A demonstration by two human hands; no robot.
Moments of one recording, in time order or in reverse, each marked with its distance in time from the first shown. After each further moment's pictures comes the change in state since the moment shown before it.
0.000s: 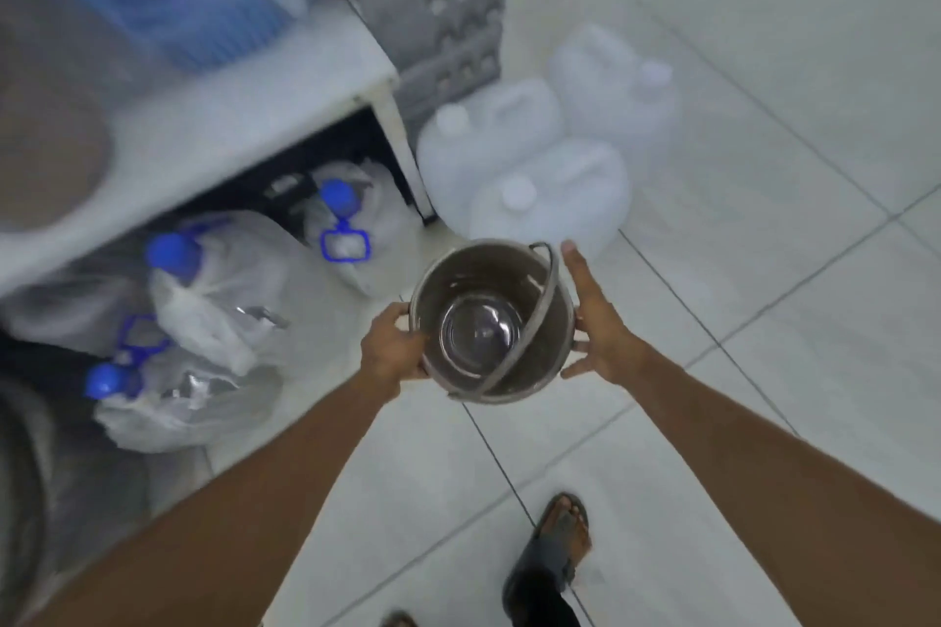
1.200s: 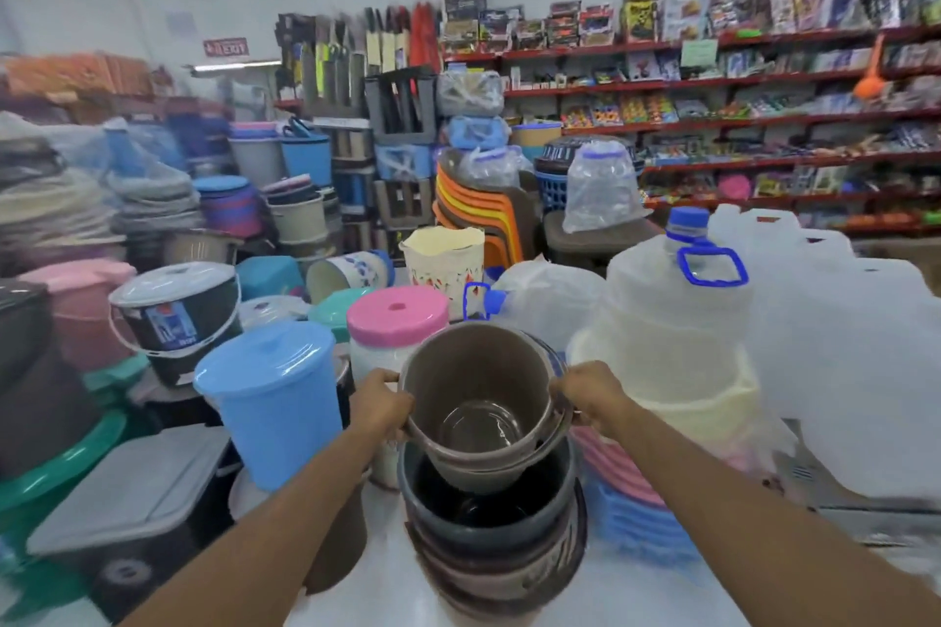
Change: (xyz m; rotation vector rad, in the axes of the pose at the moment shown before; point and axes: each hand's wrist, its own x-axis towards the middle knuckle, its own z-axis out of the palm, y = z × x) left_hand -0.056 0.336 -0.680 -0.219 0.651 0.373; right_hand -0.222 -0.454 0.603 -0.570 -0.107 -0.785
